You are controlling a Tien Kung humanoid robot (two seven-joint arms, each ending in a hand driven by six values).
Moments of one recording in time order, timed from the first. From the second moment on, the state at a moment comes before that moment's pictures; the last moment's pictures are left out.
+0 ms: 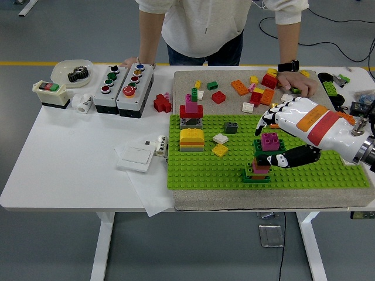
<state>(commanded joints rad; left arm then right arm) -0.16 0.15 -0.22 -0.30 0.83 0.16 0.43 0.49 -0.76 0.91 1.78 -2.01 0.04 0.13</state>
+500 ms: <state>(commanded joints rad) -0.16 0.15 -0.21 -0.30 0.82 0.16 0.43 0.47 -0.76 0.93 1.76 -2.02 0.05 0.13</state>
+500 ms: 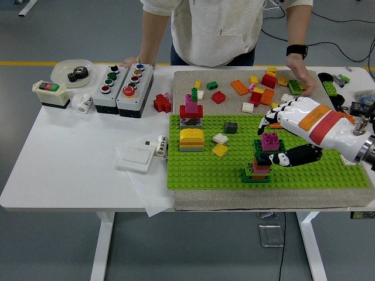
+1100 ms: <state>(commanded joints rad) -0.17 0.15 -0.21 -0.30 0.82 0.16 0.42 0.46 -0.76 0.95 1.74 -2.03 0.05 0.13</state>
